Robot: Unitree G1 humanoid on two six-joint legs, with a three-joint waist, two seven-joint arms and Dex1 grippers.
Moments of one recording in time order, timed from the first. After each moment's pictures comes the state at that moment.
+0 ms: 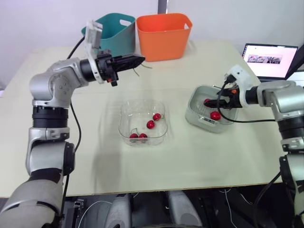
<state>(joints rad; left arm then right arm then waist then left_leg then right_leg) -1.03 0.55 0.09 0.32 -0.63 0.73 -1.15 -0.93 -0.86 0.14 0.43 0.23 0.84 1.03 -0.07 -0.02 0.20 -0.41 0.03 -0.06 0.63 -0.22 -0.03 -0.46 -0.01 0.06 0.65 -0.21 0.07</state>
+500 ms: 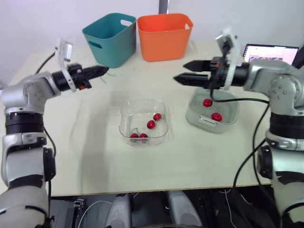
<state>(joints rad) -0.89 0.75 0.18 0.54 -0.57 0.82 -1.04 -0.97 -0.58 -0.08 -0.19 0.63 1.19 0.88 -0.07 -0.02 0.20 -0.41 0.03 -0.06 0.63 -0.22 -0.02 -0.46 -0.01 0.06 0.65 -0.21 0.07</state>
